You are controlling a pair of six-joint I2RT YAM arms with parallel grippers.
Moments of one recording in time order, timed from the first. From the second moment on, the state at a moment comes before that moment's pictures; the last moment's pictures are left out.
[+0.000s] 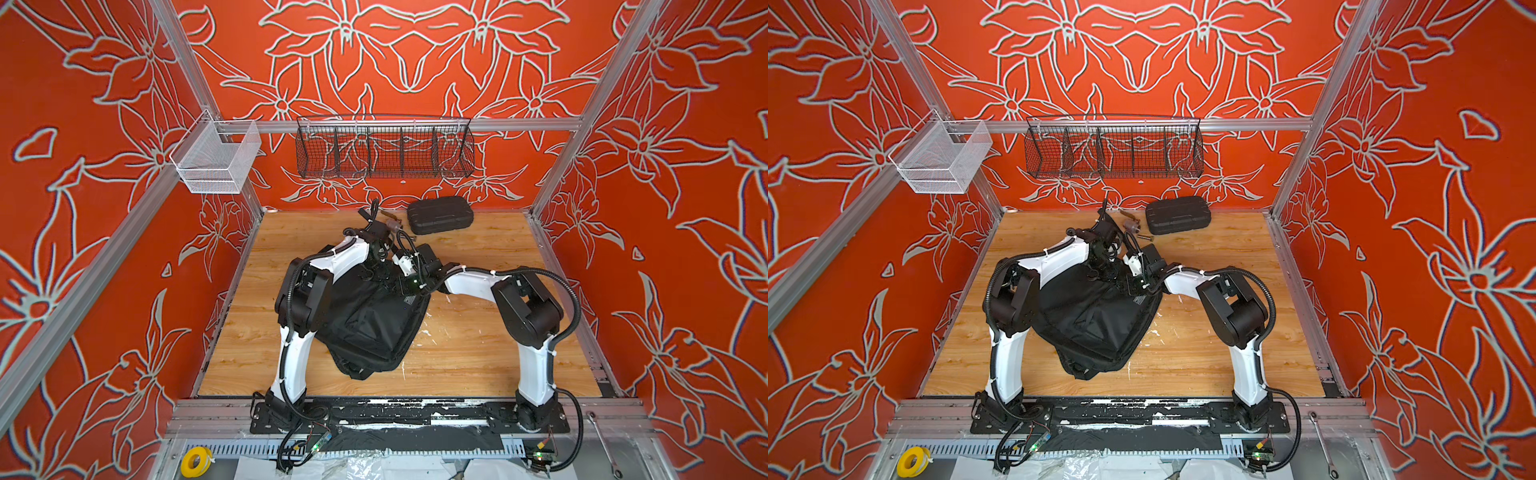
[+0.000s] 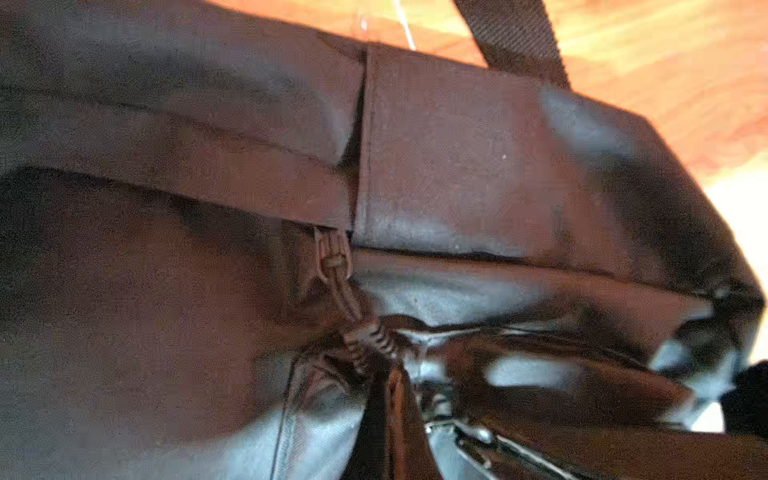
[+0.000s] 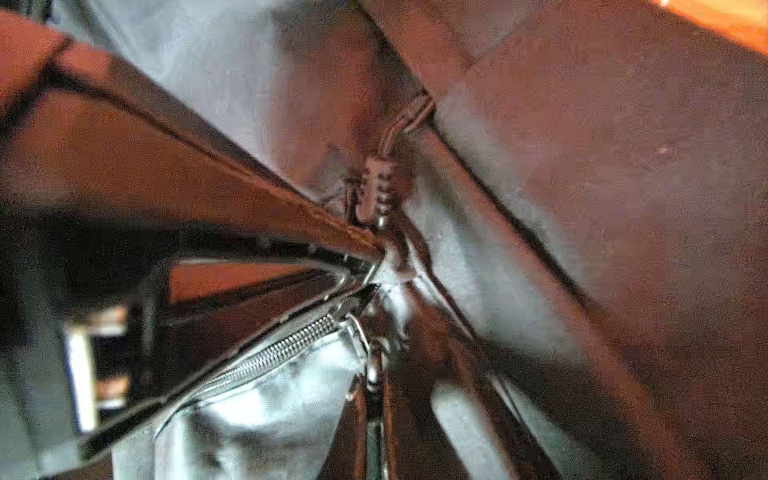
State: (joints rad) left arm -0.40 2.12 1.70 -0.89 0.20 -0.26; right arm 0.60 2.01 1.25 -0.14 -0.48 0.45
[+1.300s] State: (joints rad) left arm -0.30 2.05 1.53 -0.68 0.54 -0.36; right arm 0.49 2.03 1.35 -0.23 -0.49 0.48
